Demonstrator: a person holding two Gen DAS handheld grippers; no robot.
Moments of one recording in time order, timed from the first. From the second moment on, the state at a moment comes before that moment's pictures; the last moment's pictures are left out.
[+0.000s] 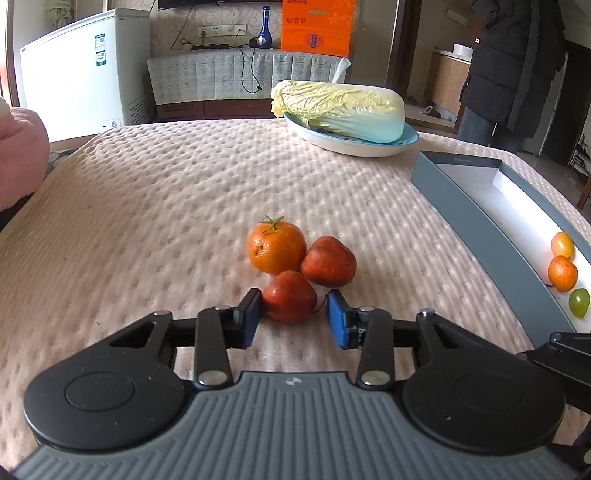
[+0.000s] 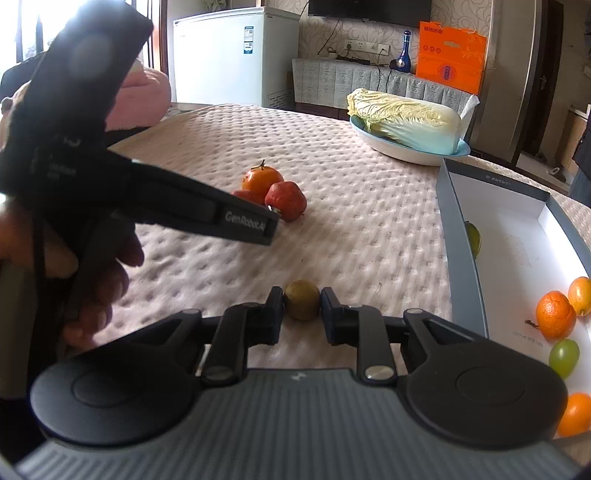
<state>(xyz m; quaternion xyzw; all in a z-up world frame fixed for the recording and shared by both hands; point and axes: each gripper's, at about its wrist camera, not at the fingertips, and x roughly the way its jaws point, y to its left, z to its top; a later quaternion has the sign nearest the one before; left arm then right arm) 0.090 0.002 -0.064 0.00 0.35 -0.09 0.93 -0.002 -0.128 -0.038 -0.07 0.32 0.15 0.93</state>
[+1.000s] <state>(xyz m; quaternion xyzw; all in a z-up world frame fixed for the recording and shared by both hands) 0.078 0.008 -0.045 0.00 0.33 -0.06 0.94 -0.019 -0.146 -0.017 -0.04 0.30 0.16 0.94</state>
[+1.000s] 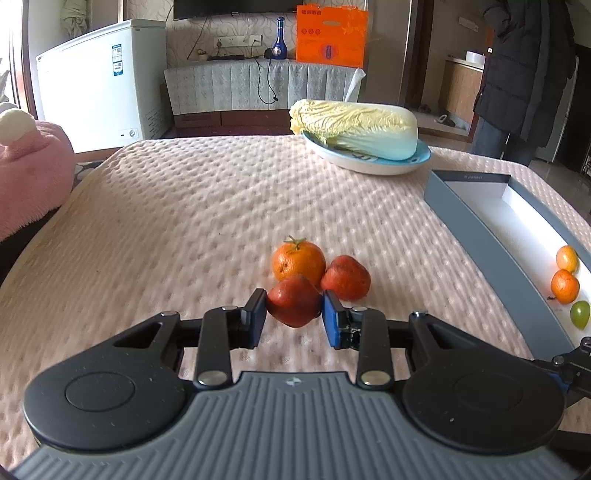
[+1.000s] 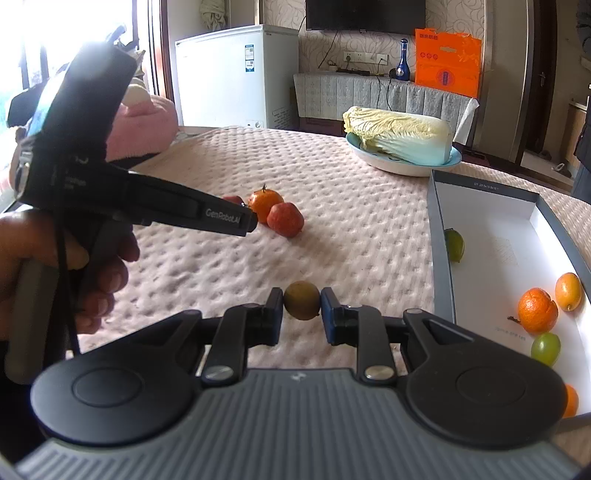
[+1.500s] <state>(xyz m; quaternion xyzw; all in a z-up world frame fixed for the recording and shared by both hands) 0.075 0.008 -0.042 0.01 0.33 -0.06 0.94 -0.024 -0.143 -0.013 -0.04 0.30 0.17 0.94</state>
